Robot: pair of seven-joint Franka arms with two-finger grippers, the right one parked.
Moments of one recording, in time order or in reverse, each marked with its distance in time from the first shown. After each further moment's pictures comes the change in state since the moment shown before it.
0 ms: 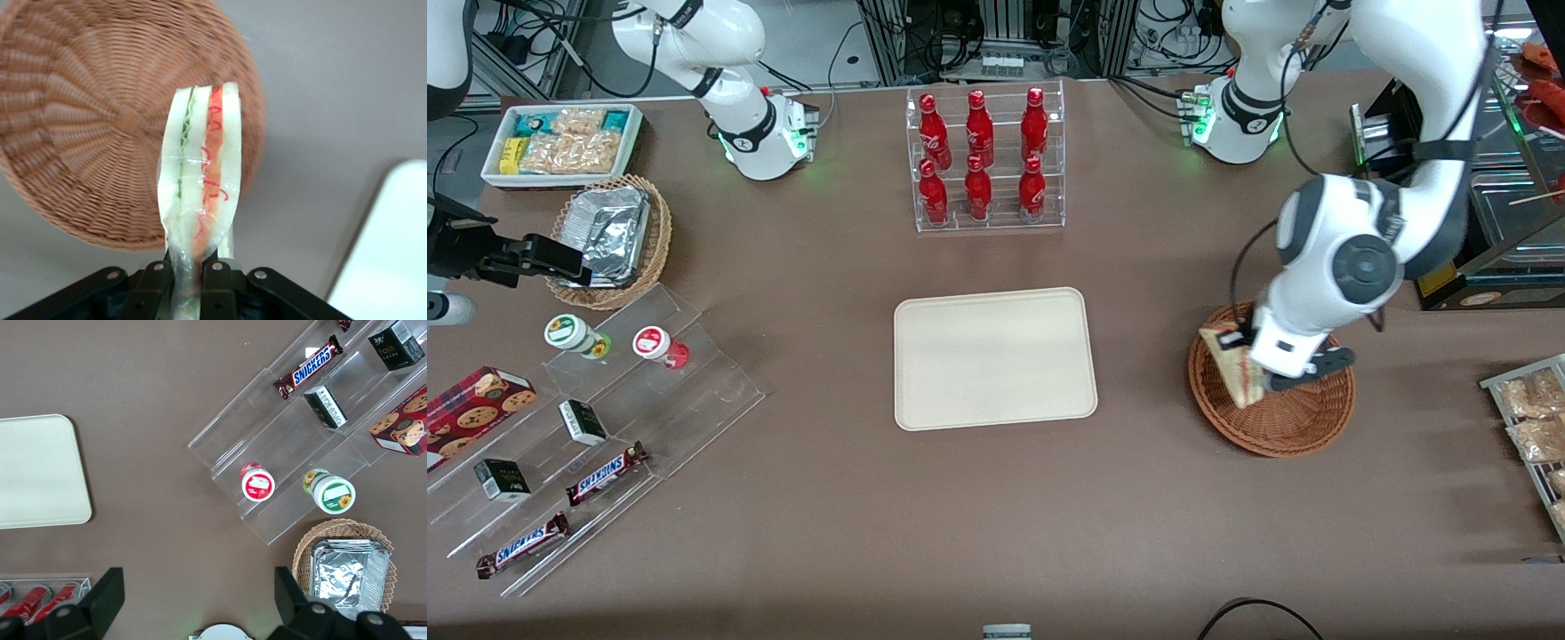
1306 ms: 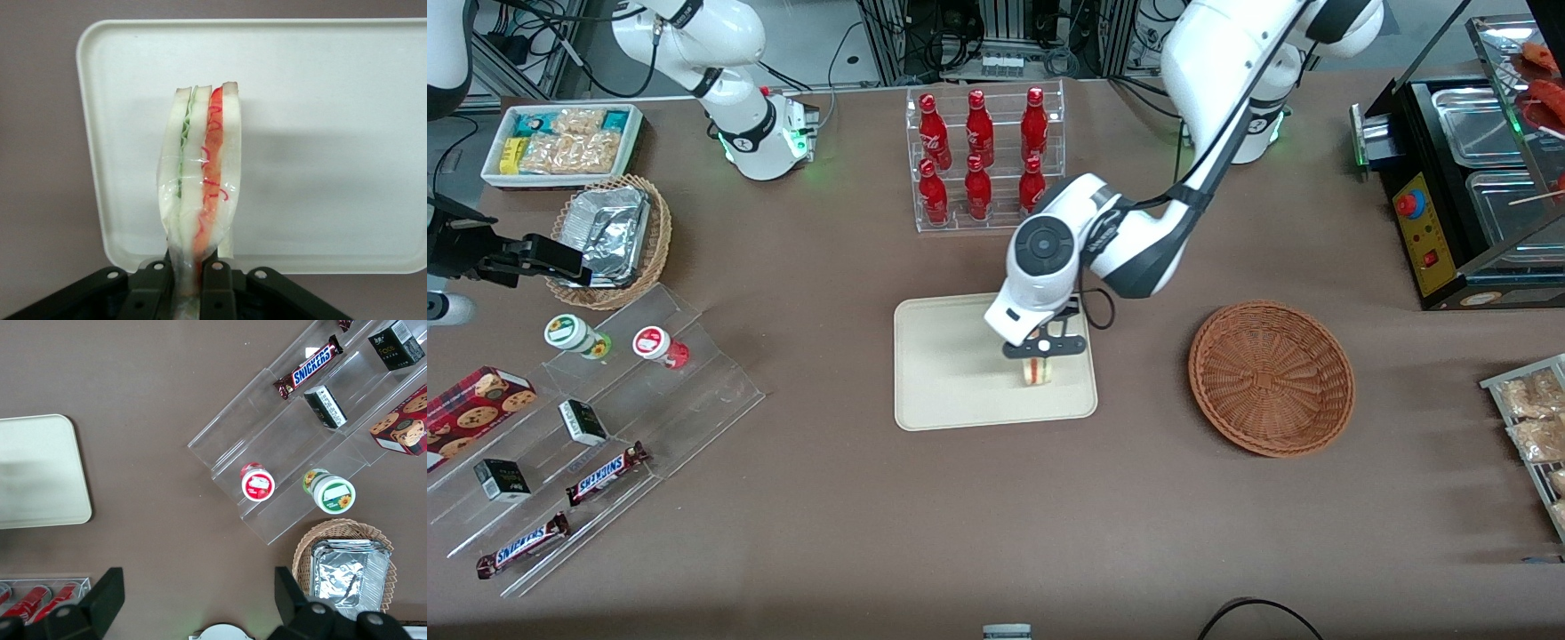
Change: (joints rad) arm -0.478 0.389 -0.010 0.449 -0.006 -0.026 -0.251
